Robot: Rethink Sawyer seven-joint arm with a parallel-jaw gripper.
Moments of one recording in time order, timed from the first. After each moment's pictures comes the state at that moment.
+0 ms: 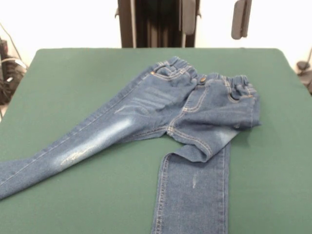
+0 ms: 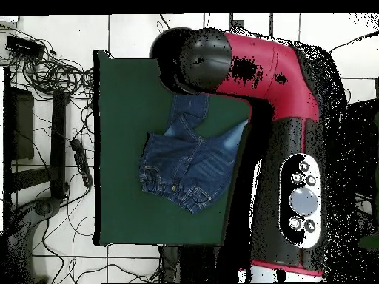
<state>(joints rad) -0.14 -0.64 0.02 1.02 0.02 0.94 2.14</state>
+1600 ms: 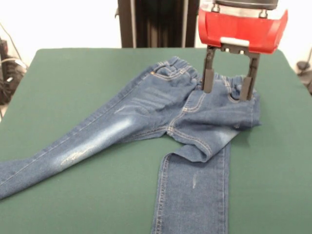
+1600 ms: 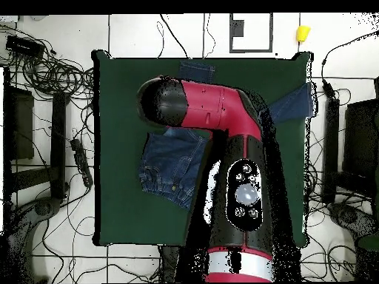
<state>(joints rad) -0.03 -0.58 -0.07 1.24 0.03 0.67 2.15</state>
